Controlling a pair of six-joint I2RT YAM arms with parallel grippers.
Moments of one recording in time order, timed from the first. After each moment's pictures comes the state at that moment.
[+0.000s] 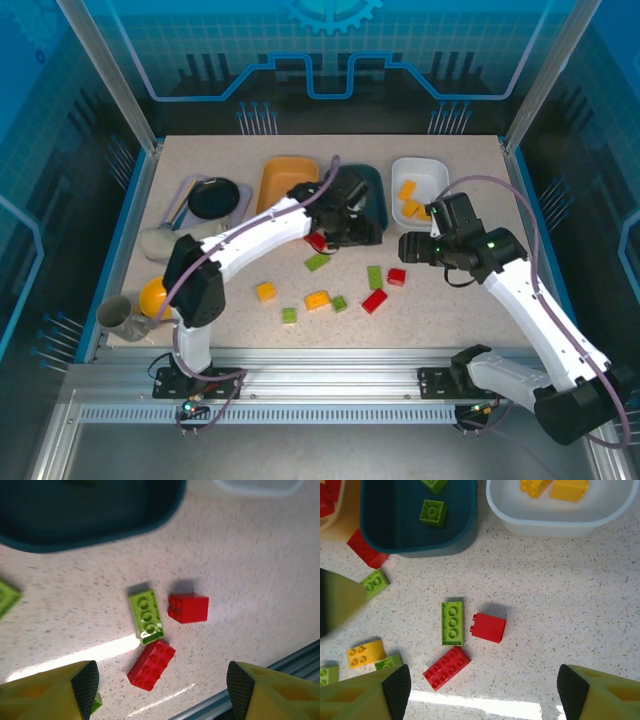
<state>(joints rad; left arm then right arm) -0.79 1.94 1.75 -0.89 0.18 -0.79 0.39 1.04 1.08 -1.03 0.04 0.41</state>
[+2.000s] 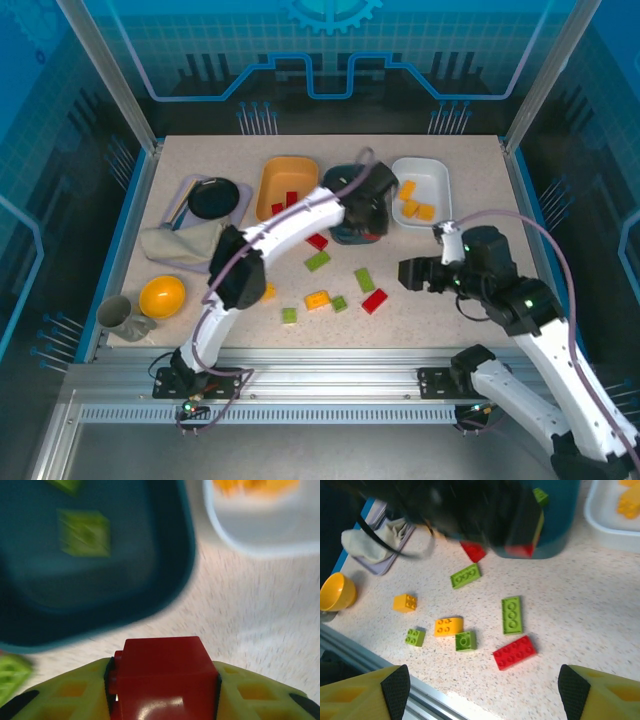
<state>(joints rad) -0.77 2.20 2.13 -1.04 -0.02 -0.72 0.44 0.74 0.94 -0.93 -0.23 0.38</state>
